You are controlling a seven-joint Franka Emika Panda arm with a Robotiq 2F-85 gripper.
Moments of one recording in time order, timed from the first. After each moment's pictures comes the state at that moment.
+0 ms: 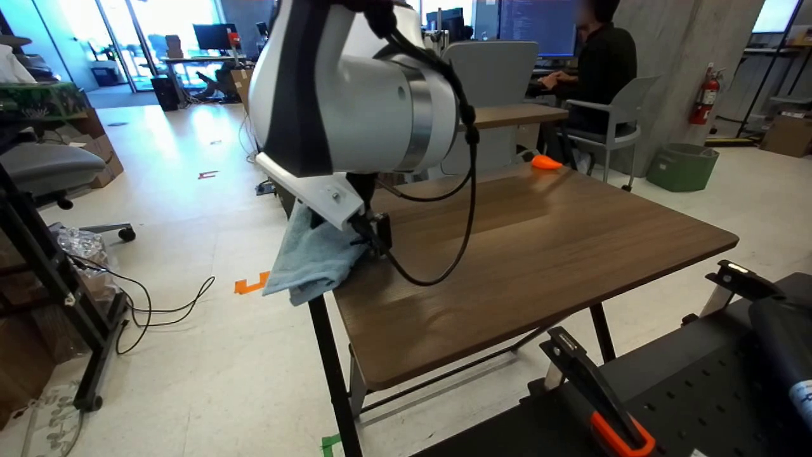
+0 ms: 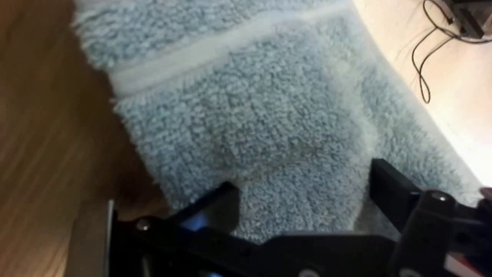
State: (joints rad) arm 0.41 0.94 0.01 -1.69 0.28 3.00 1.06
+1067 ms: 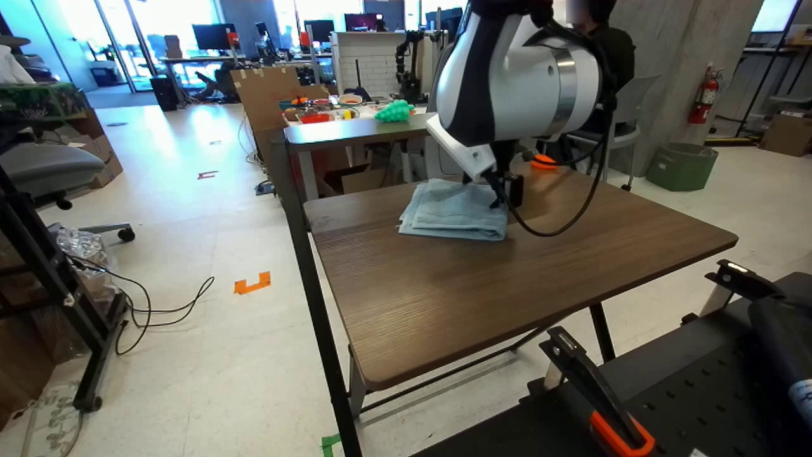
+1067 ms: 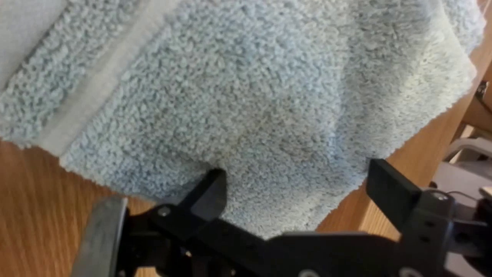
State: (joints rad) arm 0.32 0.87 -0.27 -1.84 0.33 3.05 1.27
